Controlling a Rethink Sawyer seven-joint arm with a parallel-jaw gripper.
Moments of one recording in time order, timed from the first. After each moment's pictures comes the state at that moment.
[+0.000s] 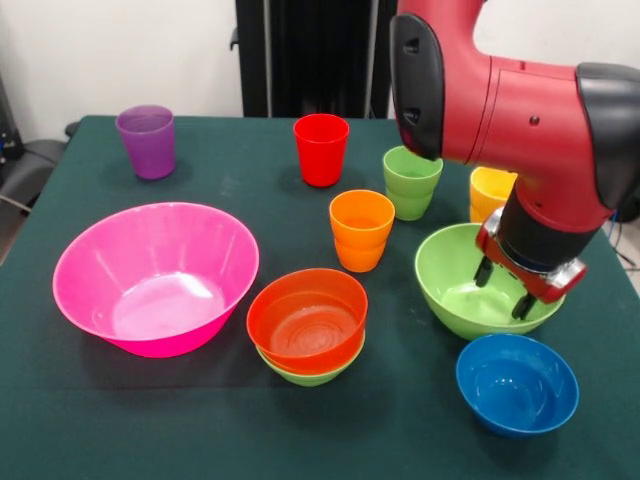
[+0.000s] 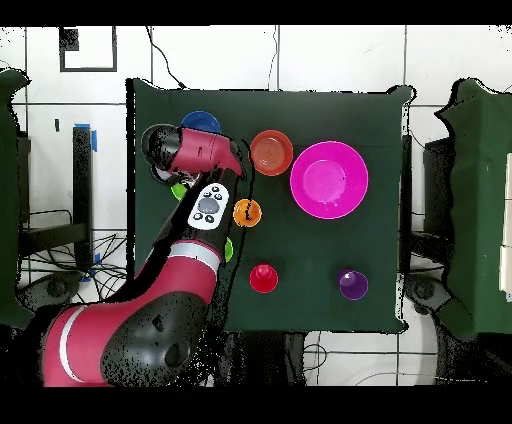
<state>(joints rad) 0.21 -0.04 -0.38 0.99 0.48 0.95 2.41</state>
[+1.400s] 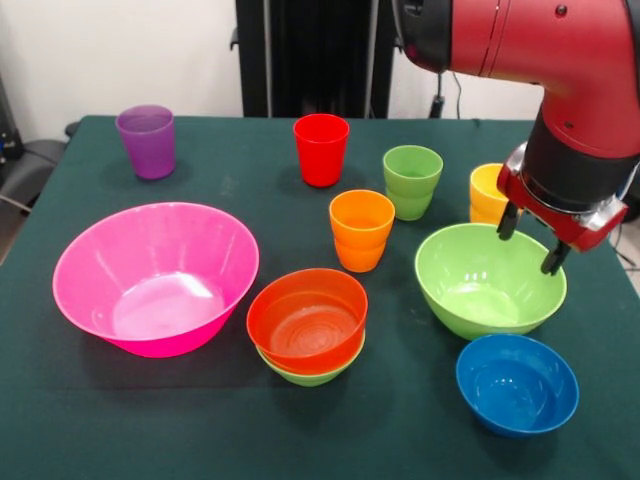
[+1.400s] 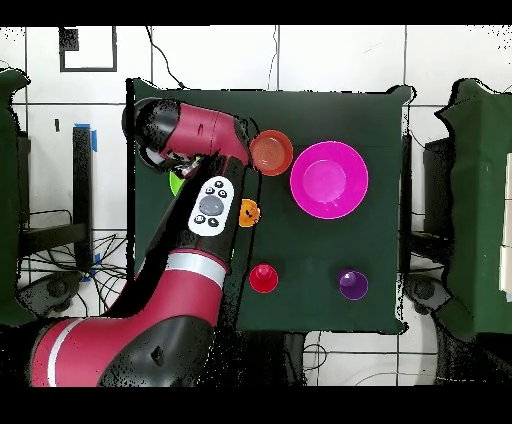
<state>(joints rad) 0.18 -0.16 -0.39 0.97 0.48 1.10 2.41</state>
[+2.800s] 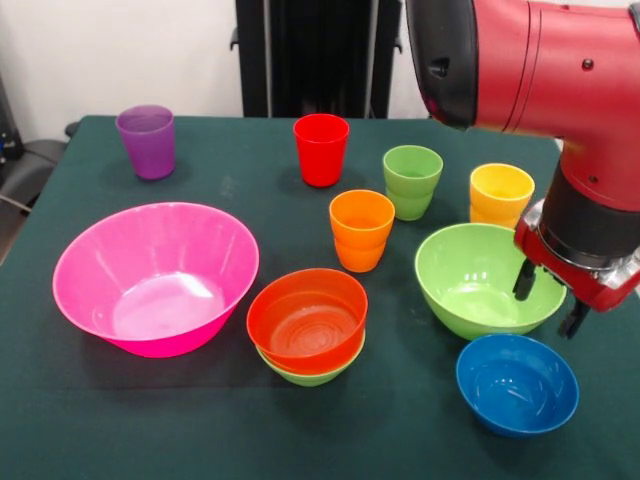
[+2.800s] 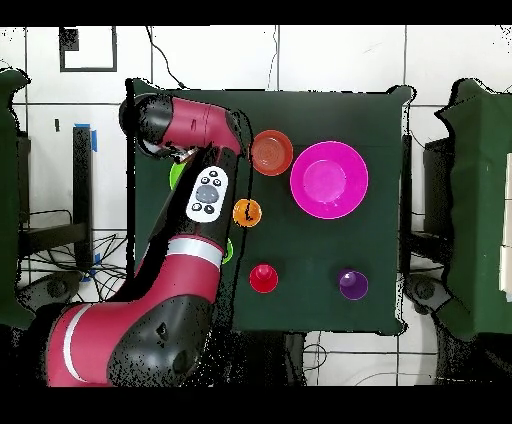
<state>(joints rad) 0.18 -0.06 -0.40 0.83 0.50 1.00 2.51</state>
